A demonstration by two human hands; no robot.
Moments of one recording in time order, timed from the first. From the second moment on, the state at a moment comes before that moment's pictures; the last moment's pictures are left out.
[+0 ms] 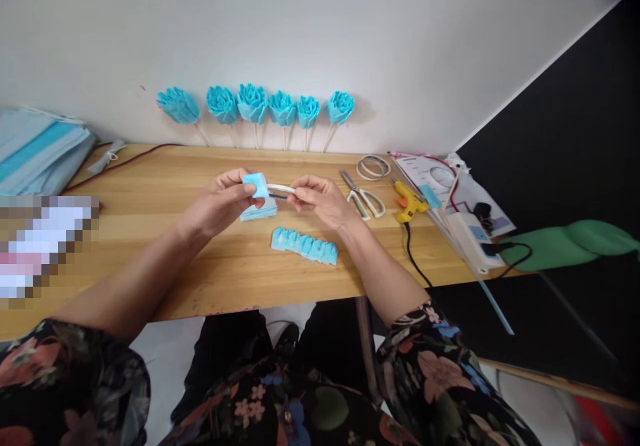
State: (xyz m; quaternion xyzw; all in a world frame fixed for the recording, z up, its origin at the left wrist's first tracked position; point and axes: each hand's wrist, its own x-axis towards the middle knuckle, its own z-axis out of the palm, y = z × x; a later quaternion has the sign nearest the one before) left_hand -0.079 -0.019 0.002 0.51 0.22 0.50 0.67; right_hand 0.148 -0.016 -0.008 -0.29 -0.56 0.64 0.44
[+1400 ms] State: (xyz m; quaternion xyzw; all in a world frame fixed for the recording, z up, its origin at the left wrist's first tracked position) left_hand -0.081 -0.015 -0.001 0.52 0.21 0.49 0.67; right_hand 0.151 -0.012 -0.010 -0.32 -0.63 0.55 0.44
